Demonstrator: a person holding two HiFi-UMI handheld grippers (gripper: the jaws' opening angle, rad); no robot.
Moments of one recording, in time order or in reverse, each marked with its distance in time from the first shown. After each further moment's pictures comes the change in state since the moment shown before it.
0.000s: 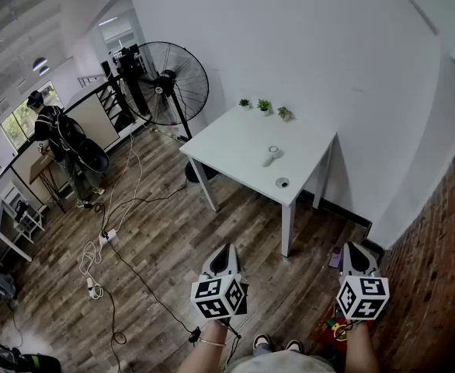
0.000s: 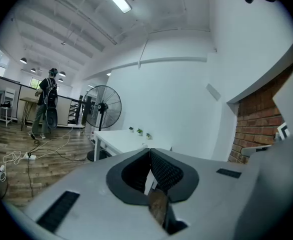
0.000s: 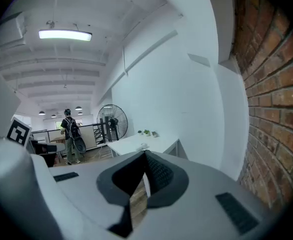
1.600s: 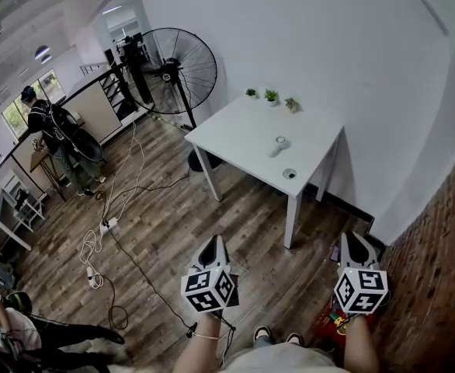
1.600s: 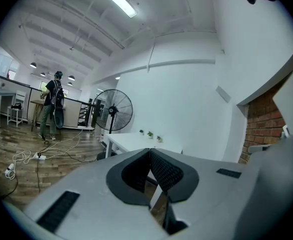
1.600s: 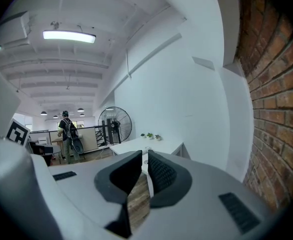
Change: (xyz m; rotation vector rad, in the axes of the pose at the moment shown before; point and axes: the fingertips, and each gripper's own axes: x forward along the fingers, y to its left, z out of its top) left arm -0.022 0.053 0.012 -0.019 -0.034 0.097; right arm 0.007 0.031 0.010 -0.014 -0.043 0.019
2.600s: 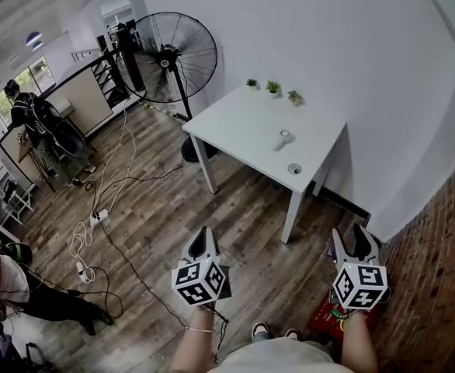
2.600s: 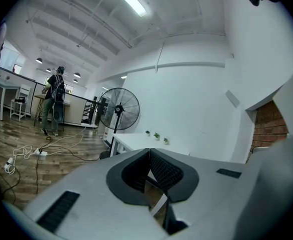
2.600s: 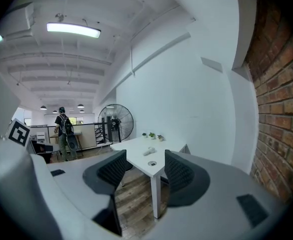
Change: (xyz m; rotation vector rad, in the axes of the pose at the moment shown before) left arm 0.024 0.073 0.007 -0.057 -0.008 0.025; right arm 0.032 0.047 0.001 -0.046 0.008 -0.016
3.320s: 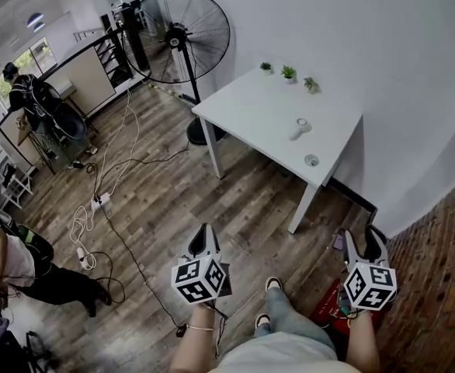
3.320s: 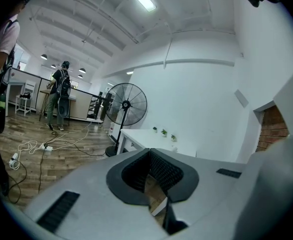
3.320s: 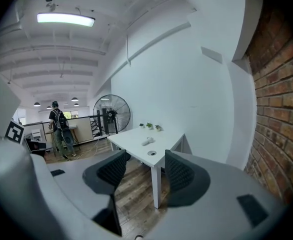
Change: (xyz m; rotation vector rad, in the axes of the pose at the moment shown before) left arm 0.012 0.064 -0.009 -0.040 0.047 0.044; right arm 0.027 0.016 -0.032 0.025 0.115 -0.051
